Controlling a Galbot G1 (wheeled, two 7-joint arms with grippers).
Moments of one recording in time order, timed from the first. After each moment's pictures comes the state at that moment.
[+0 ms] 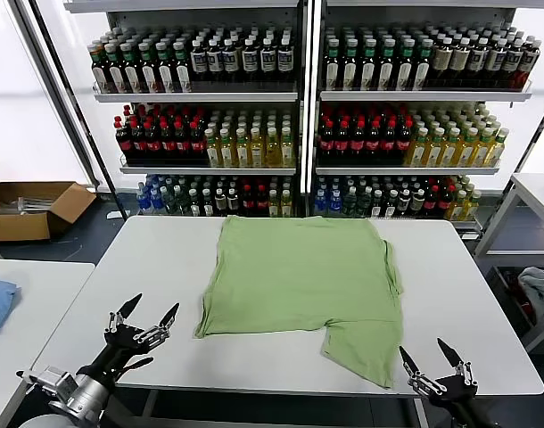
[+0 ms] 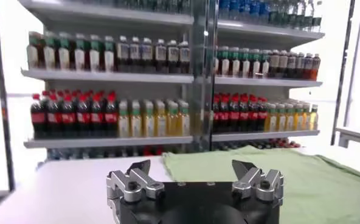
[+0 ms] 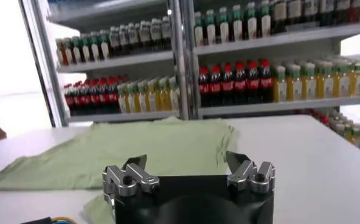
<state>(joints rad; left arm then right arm) 1.52 -1.13 -0.69 -2.06 -0.54 0.29 0.26 -1.78 1.35 0.86 2.16 0.31 -0.22 -0.40</state>
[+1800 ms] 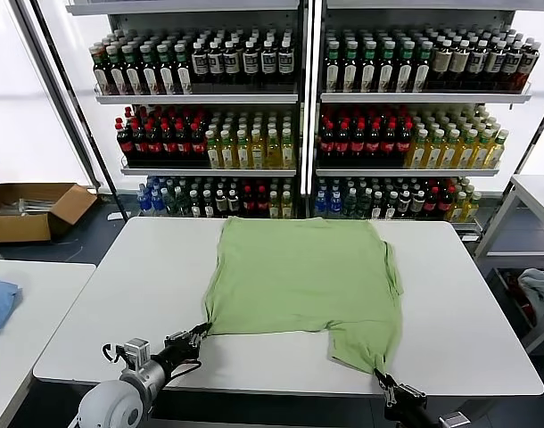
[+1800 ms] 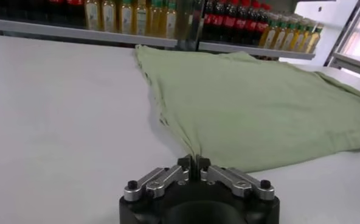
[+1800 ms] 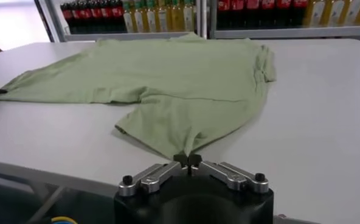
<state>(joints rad) 1.32 -1.01 -0.36 -1.85 -0.63 0.52 0.08 -1.74 1.34 0.69 2.10 0.26 -0.34 -0.30</state>
